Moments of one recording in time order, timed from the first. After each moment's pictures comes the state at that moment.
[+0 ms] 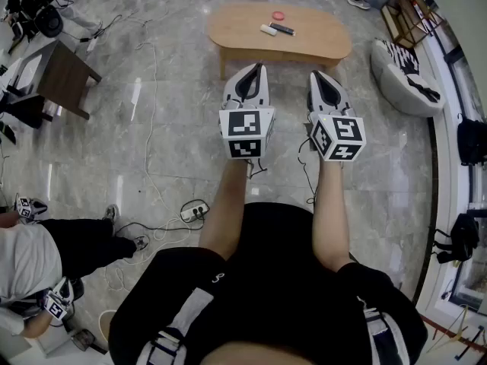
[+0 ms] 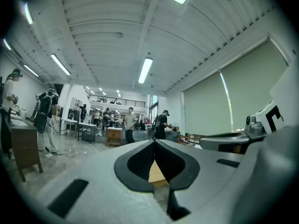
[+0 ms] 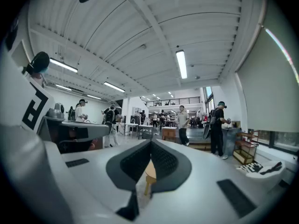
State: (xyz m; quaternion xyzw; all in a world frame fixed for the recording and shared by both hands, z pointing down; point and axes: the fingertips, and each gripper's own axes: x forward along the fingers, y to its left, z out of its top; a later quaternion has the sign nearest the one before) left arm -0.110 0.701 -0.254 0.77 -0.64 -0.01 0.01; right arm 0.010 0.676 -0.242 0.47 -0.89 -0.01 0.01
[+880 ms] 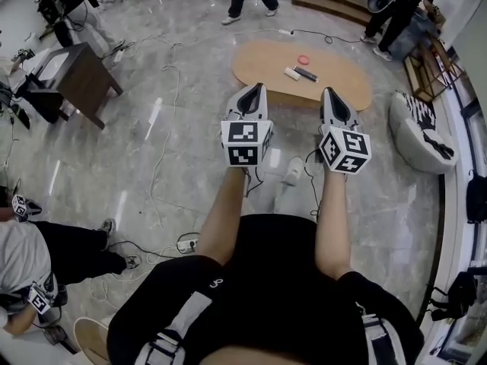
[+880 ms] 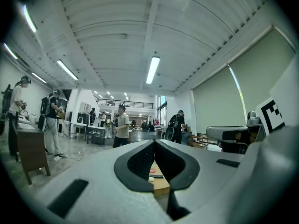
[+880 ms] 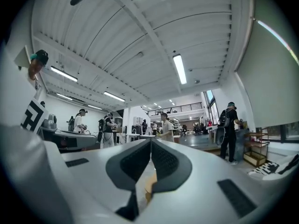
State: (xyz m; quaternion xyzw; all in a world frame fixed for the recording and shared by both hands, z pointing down) left arm -0.167 0.624 -0.226 0.73 -0.68 0.00 0.00; right arm -0.011 0.573 -0.234 0.45 -0.89 -0.01 -0.05
